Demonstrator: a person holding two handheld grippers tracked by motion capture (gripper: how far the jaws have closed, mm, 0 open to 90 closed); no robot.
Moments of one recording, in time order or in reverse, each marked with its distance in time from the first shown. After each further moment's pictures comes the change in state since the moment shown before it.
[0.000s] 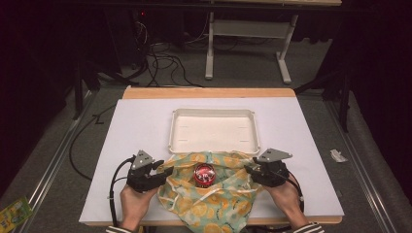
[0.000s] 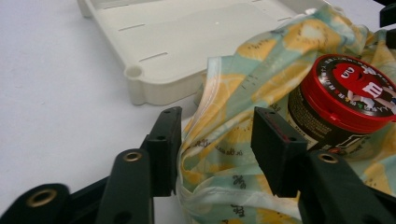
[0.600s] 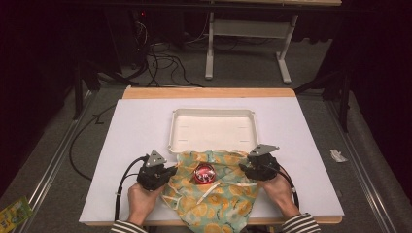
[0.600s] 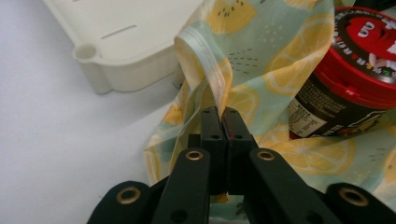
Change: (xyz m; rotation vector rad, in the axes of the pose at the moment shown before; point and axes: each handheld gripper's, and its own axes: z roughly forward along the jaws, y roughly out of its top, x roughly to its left) left arm -0.004 -0.003 0.030 0.121 -0.055 0.072; right arm -0.006 0.007 0.035 0.076 0.018 -0.008
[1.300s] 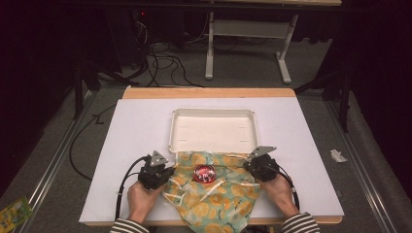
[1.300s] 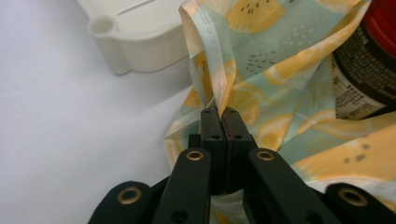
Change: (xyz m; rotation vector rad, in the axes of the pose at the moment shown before) left arm 0.008 -0.006 0.009 0.059 0.073 0.008; right arm -0.004 -0.009 0.007 0.074 0.017 0.007
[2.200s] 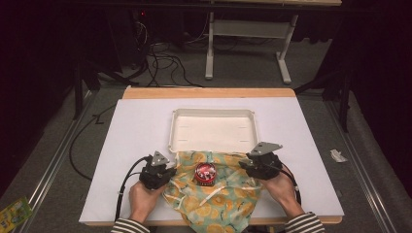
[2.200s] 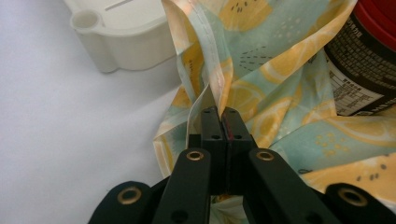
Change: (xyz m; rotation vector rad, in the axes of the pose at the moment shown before) left arm -0.002 0.000 0.005 0.002 -0.035 0.002; right arm 0.008 0.020 -0.028 -0.108 0.012 -0.071
